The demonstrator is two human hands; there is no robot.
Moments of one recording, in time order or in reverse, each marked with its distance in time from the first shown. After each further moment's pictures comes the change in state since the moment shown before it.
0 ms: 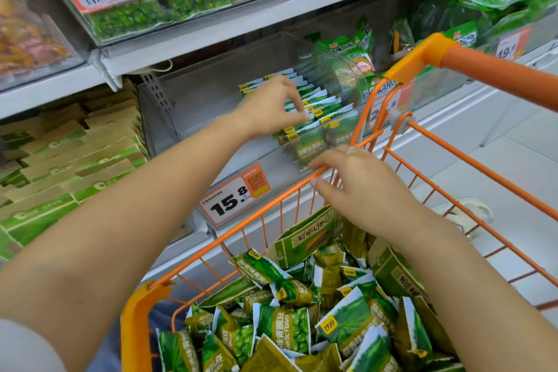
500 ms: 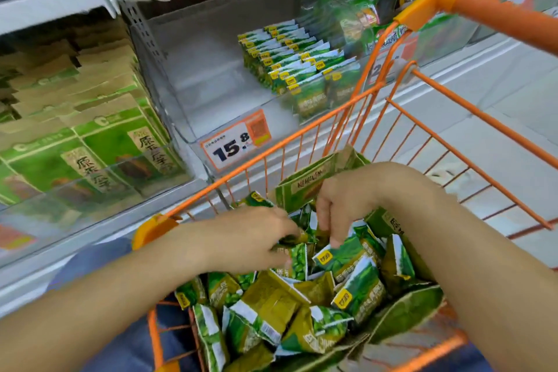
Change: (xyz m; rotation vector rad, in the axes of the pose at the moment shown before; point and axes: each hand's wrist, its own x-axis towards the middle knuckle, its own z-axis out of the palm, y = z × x) left_hand -0.213 0.074 0.033 0.060 -0.769 0.087; right_hand -0.014 -0.011 0.028 -0.110 -1.157 0.111
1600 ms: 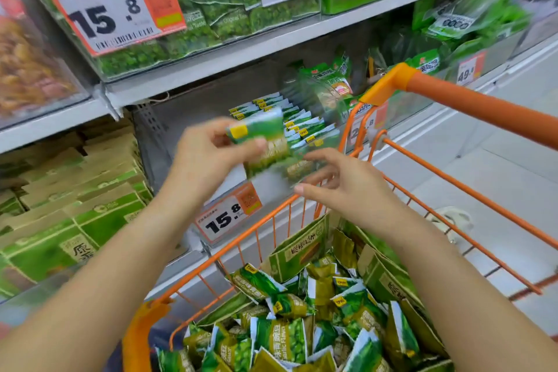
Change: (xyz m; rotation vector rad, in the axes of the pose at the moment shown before) left_hand 0.008 -0.026 -0.128 -0.944 1.086 -0.122; right_hand -0.035 0.016 -0.026 0.552 1.135 -0.207
